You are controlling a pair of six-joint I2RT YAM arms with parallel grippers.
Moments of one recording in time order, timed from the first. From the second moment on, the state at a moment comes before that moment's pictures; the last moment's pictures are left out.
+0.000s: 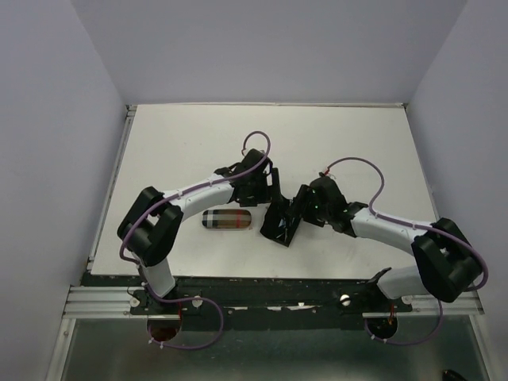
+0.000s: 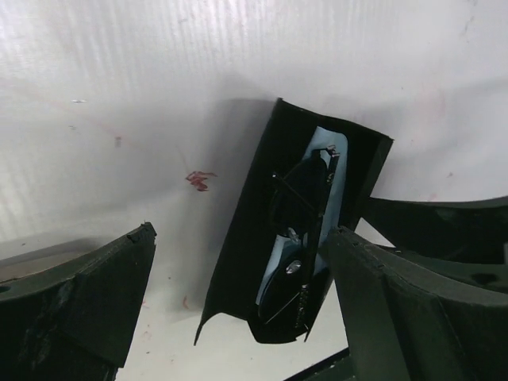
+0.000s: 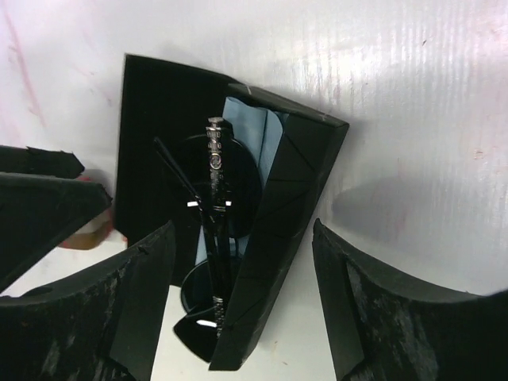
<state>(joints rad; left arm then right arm) -0.71 1.72 1.17 -0.37 0.04 -0.77 0.60 1.35 0.60 -0.03 0.04 0.86</state>
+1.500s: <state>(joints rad) -0.79 1.58 0.89 -0.14 0.22 -0.86 0.74 1.46 0.69 -0.18 0.35 0.81</state>
